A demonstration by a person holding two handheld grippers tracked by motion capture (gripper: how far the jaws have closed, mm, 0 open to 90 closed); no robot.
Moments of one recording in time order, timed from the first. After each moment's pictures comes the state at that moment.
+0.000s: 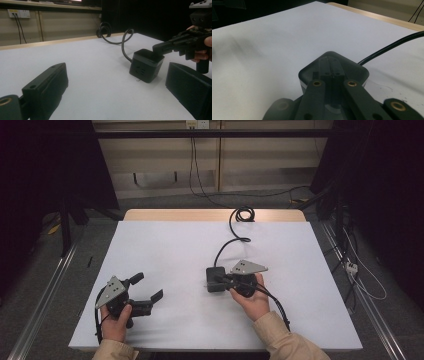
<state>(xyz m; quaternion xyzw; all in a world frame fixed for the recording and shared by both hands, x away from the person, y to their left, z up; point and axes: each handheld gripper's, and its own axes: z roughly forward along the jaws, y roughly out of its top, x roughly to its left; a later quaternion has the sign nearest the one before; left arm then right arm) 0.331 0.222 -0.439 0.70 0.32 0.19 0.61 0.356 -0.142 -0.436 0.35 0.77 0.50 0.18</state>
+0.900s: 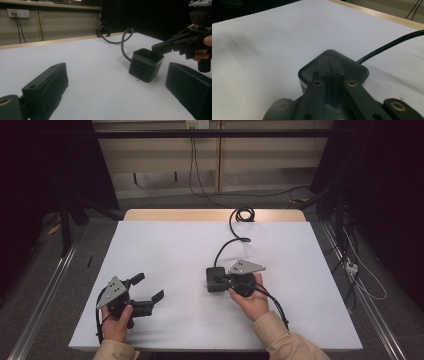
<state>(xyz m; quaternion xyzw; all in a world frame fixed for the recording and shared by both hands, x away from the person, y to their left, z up) 0.330 0.220 -0.439 0.70 0.32 0.19 0.61 0.356 -0.137 -0.432 0.35 0.78 0.48 0.19</state>
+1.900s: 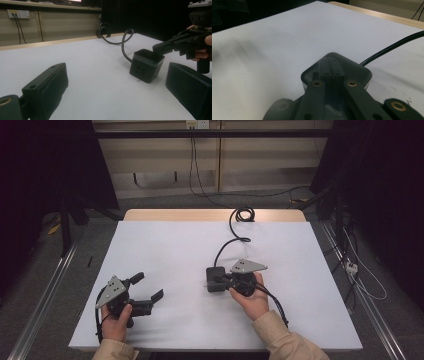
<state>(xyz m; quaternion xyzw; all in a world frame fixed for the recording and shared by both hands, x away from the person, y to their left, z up) 0.332 0.222 -0.440 0.70 0.32 0.19 0.61 0.358 -0.140 -0.434 0.35 0.77 0.51 0.17</state>
